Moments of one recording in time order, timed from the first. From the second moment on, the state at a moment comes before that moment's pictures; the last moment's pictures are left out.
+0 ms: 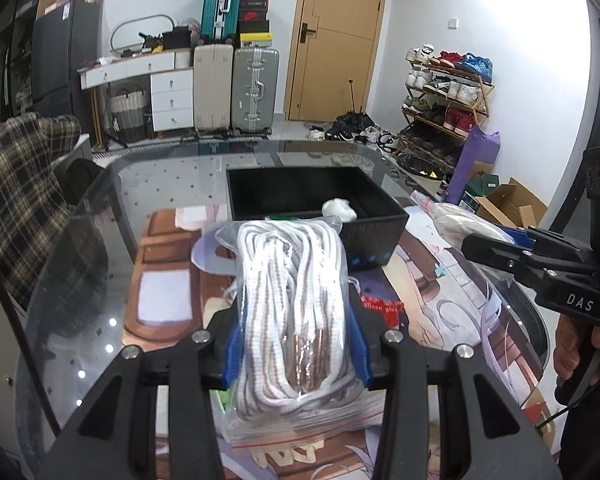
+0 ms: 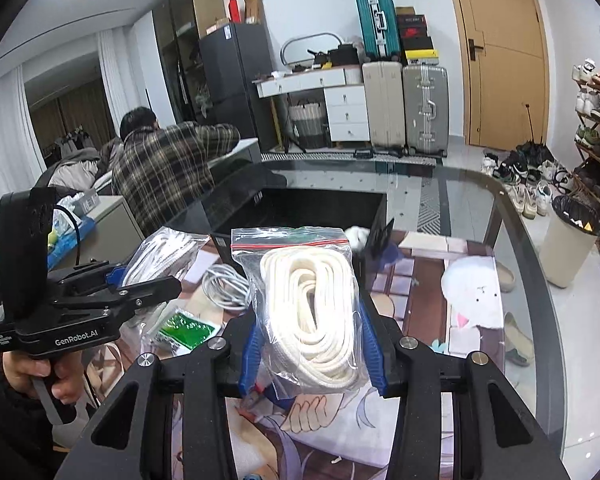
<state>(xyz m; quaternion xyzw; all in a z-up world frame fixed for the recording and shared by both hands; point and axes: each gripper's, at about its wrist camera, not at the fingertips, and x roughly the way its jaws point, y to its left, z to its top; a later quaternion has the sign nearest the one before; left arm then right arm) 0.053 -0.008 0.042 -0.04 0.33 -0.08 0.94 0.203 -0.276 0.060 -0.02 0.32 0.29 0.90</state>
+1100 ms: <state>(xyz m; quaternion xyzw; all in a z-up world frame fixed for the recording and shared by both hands) 0.094 0.003 0.080 -0.03 0.31 -0.08 0.95 0.228 -0.231 0.106 -0.06 0.29 0.27 0.91</state>
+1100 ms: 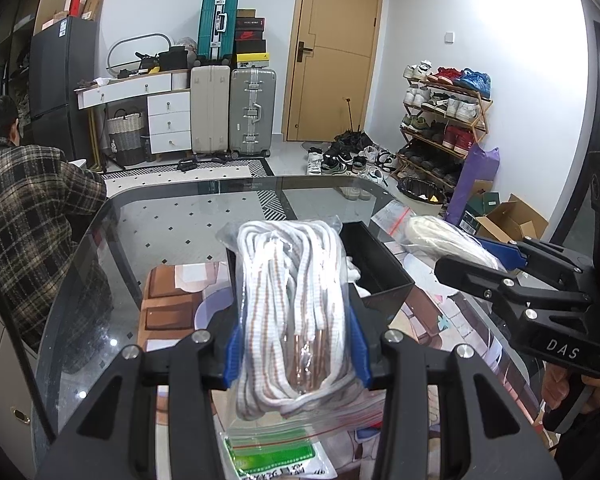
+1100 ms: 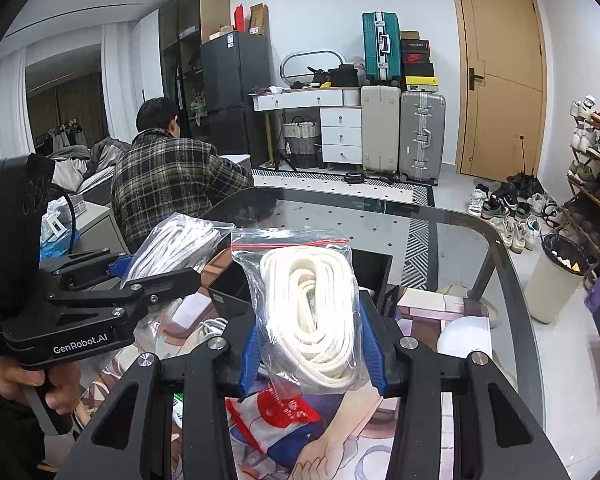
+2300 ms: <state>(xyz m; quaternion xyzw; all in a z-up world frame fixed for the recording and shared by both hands) 0.189 -0.004 0.038 -0.03 0.35 -0.07 0.93 0.288 -0.210 0.067 -0.08 0.35 0.26 0.90</state>
